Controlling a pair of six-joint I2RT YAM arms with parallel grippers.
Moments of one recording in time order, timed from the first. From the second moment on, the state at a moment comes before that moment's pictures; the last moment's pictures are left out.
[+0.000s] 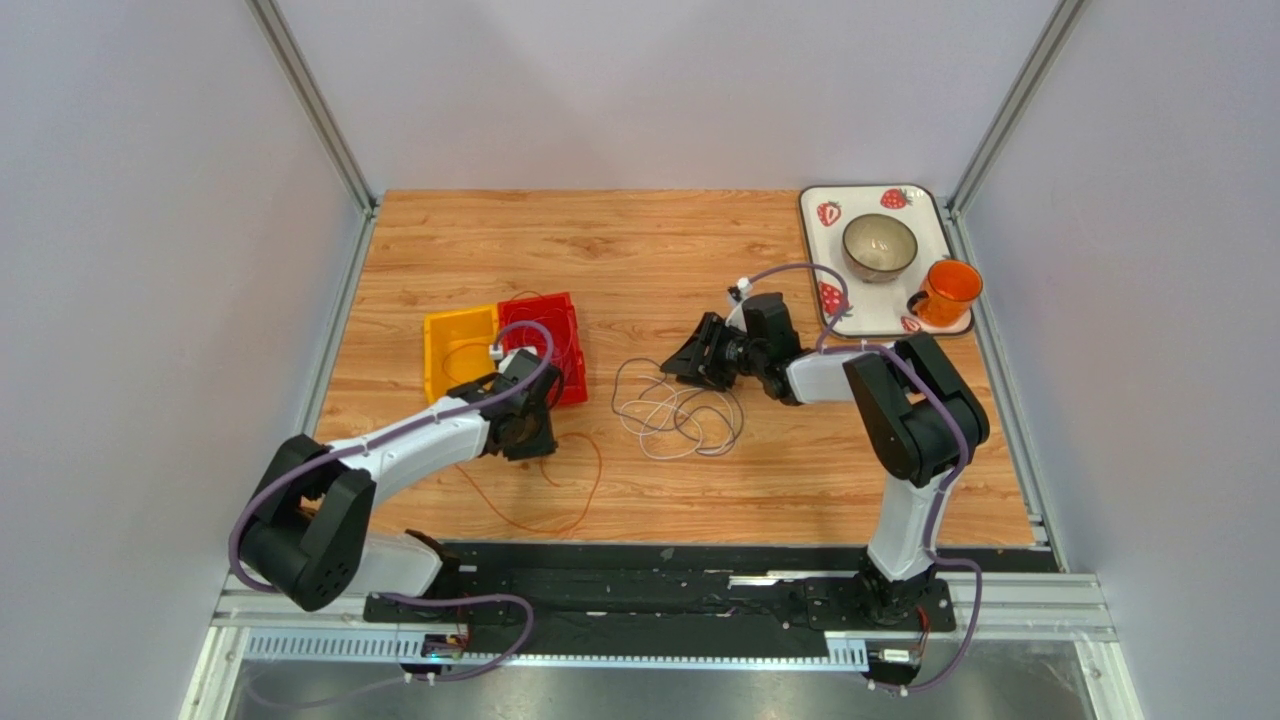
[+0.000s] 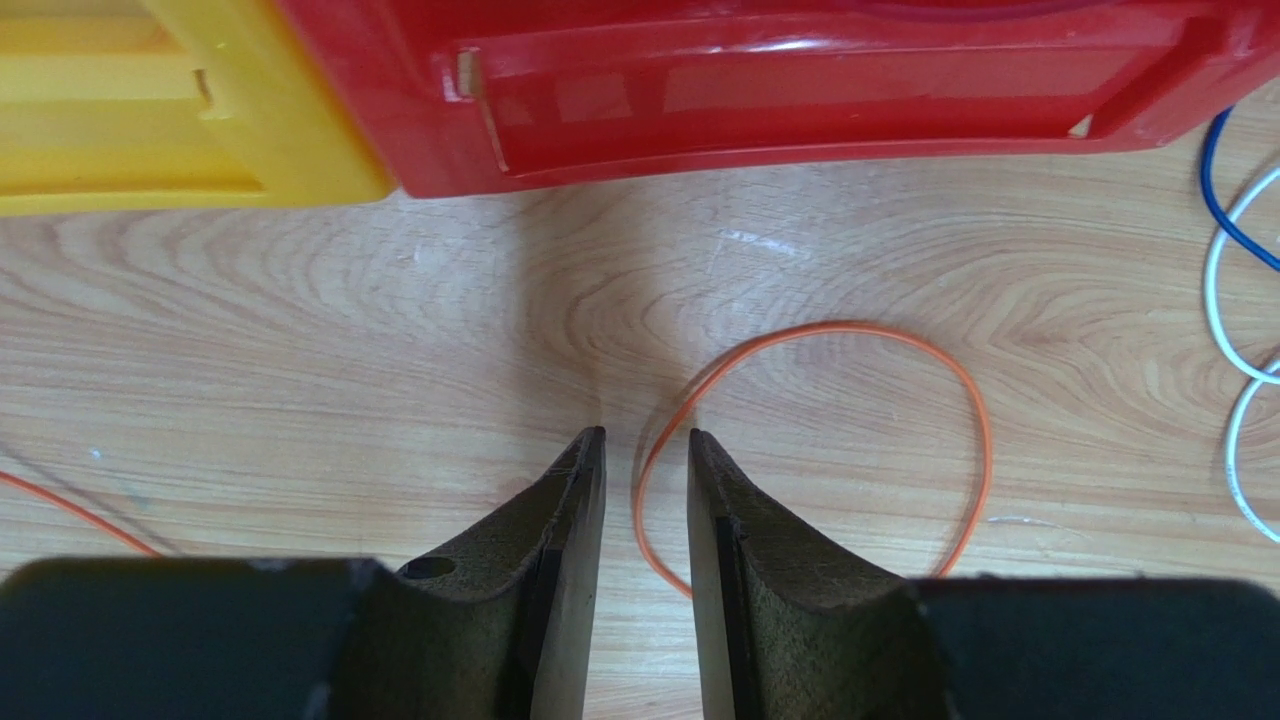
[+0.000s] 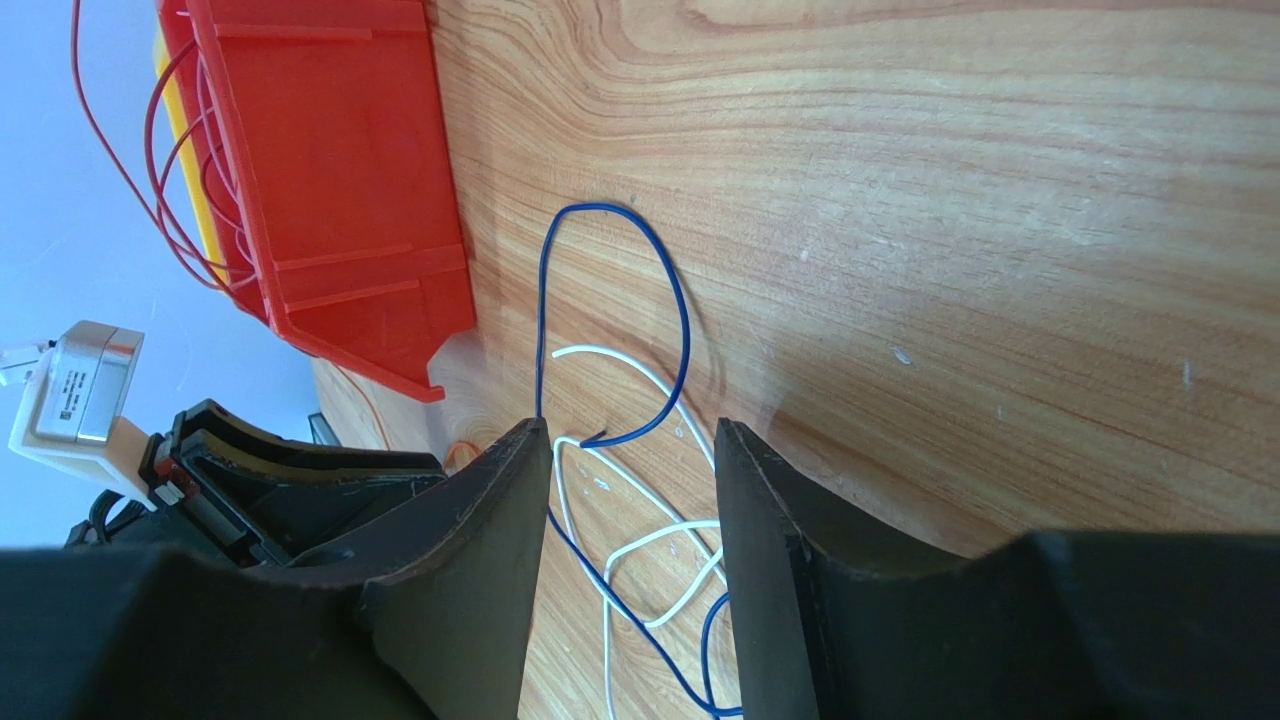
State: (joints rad) left arm -0.55 1.34 0.65 -0.46 -0.19 -0.68; right arm 0.42 1.88 0.88 0.39 -0.50 0.88
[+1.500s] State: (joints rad) left arm -0.66 1.49 0.77 -0.48 -0.24 -0.76; right arm 0.41 1.88 0.88 0.42 -0.51 0.90
